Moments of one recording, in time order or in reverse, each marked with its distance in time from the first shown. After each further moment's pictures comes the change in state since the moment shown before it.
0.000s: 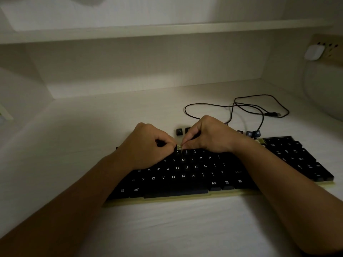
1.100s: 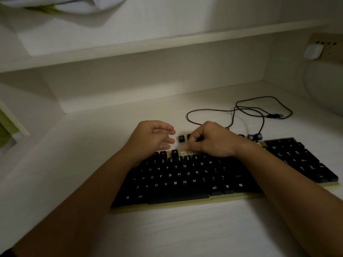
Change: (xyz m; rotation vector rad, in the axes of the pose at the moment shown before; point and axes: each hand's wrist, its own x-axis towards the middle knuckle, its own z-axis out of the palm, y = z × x) left_hand 0.027 0.008 -0.005 -0.477 0.068 -0.501; right_hand -0.004 0.003 -0.005 -0.054 0.050 -0.009
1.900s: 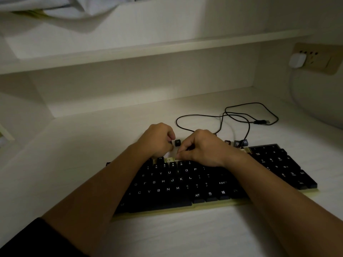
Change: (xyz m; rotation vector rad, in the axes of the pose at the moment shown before) left_hand 0.052 0.003 0.042 0.800 -0.079 0.108; right_hand -0.011 0.011 -0.003 0.010 0.037 -0.036
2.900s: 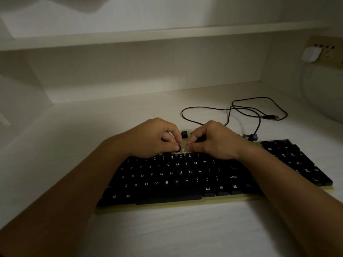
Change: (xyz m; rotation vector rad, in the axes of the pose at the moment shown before) left_hand -0.045 -0.014 -0.033 -0.278 -0.255 0.263; right_hand 0.000 -0.001 -0.002 -0.020 0.006 0.079
